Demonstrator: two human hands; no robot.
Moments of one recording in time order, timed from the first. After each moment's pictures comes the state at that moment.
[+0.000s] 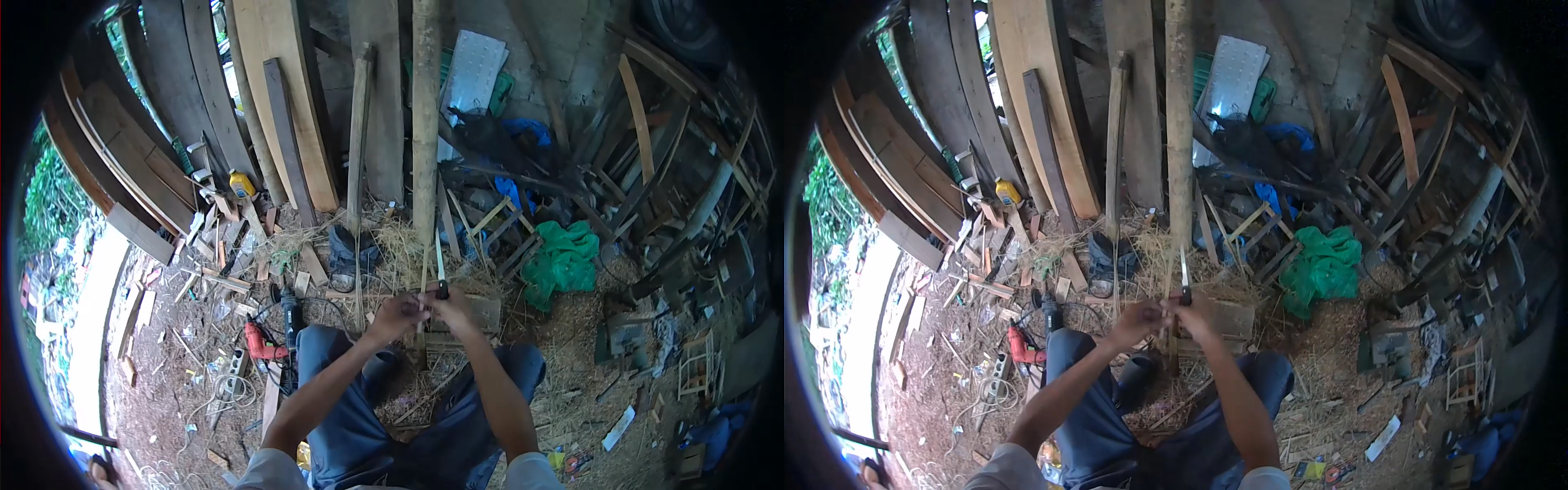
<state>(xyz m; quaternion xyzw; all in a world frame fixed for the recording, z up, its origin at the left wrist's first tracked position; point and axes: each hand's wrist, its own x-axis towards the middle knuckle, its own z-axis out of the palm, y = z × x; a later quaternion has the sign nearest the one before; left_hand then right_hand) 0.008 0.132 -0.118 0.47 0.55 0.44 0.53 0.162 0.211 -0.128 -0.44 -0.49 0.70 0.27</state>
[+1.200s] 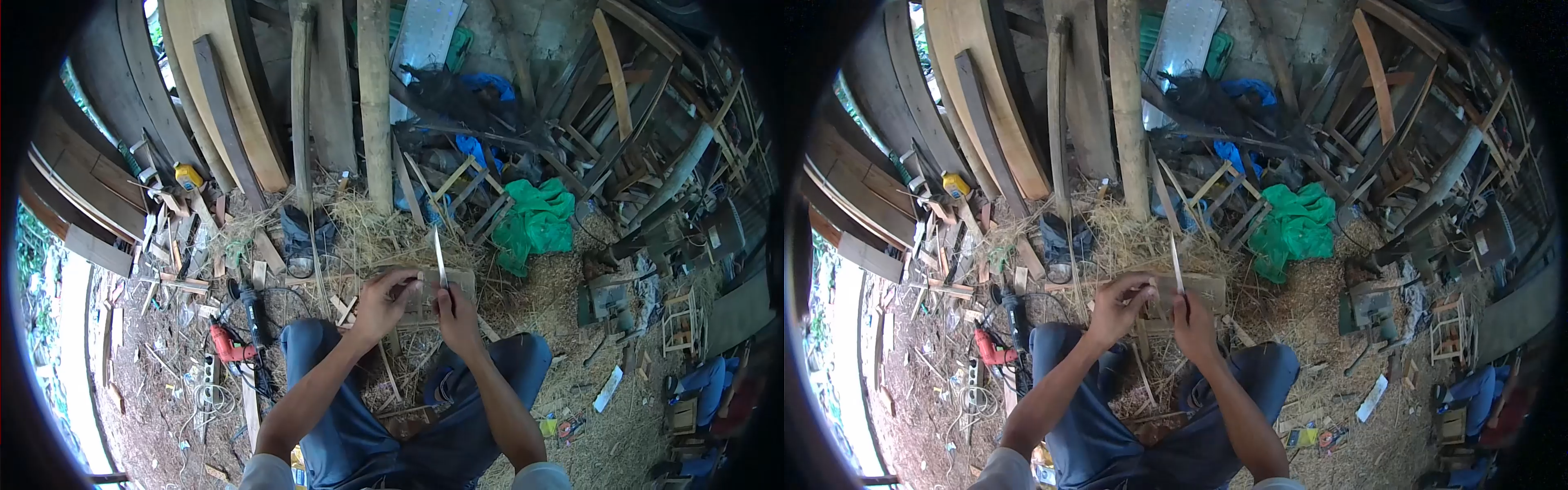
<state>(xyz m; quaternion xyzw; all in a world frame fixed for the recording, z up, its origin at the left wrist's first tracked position) 0.056 0.158 -0.082 0.59 0.54 0.50 0.32 0.224 0.169 -0.111 -0.54 -0.62 0.46 0.33</state>
